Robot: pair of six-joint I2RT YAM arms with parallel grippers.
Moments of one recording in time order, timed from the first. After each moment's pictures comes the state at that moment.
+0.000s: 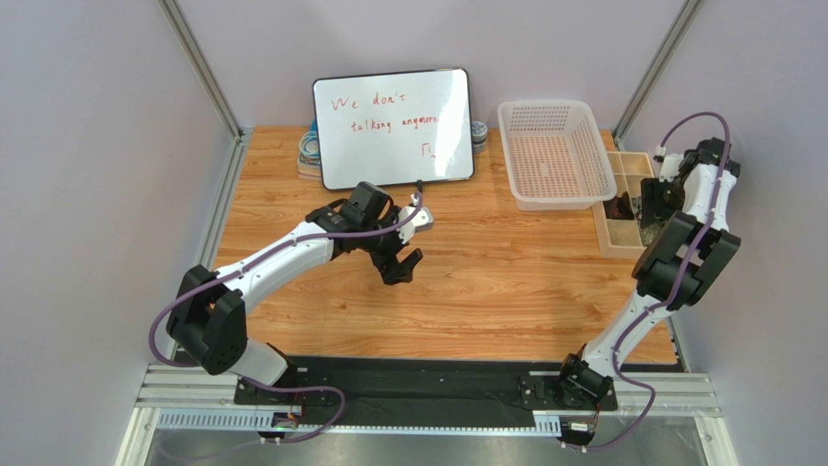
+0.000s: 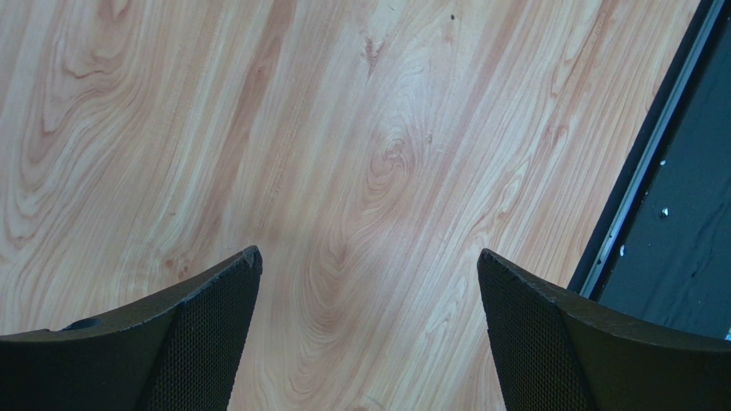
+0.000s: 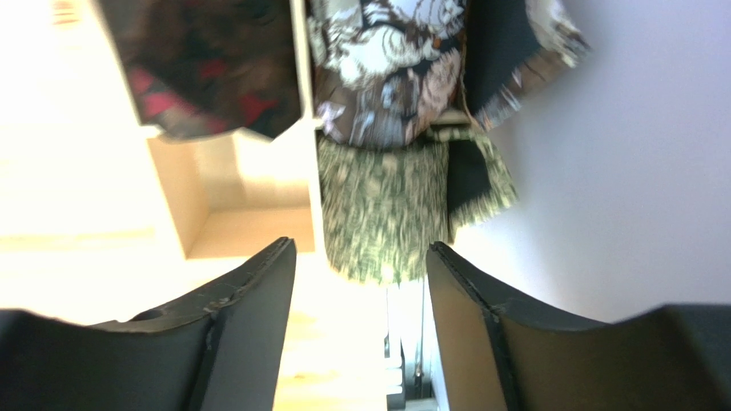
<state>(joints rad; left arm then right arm) -0.65 1.48 1.10 -0.57 0.44 0.38 -0.59 2.02 1.79 -0.99 -0.10 -0.52</state>
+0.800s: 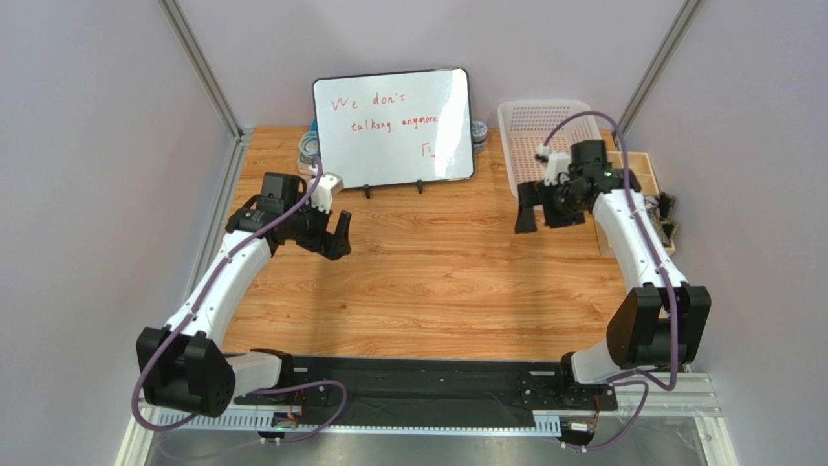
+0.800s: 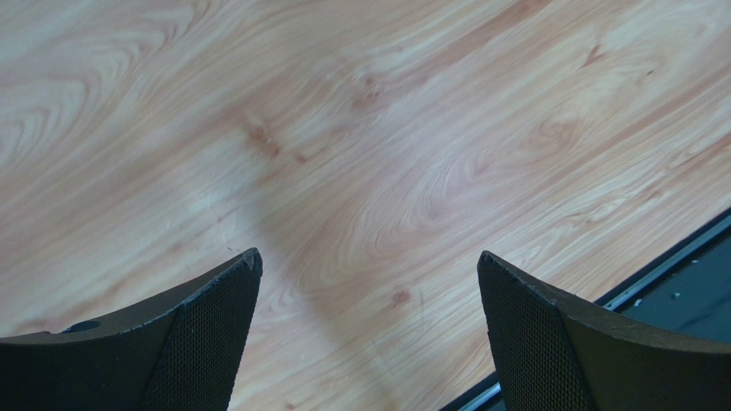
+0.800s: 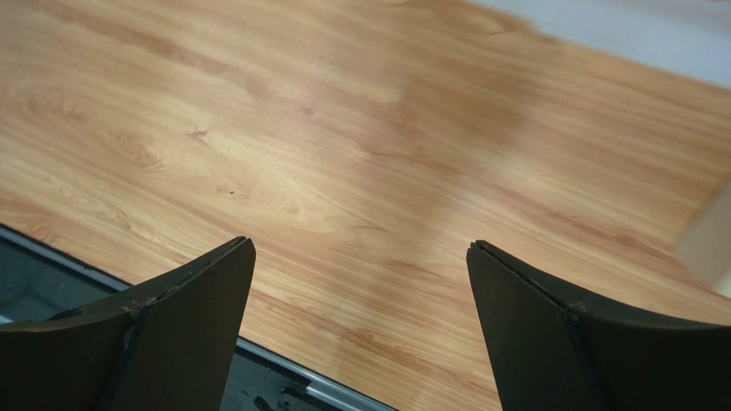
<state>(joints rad) -0.18 1.25 1.06 -0.71 0.41 0.18 -0.03 1.49 1.41 -0.98 -0.35 -0.18</state>
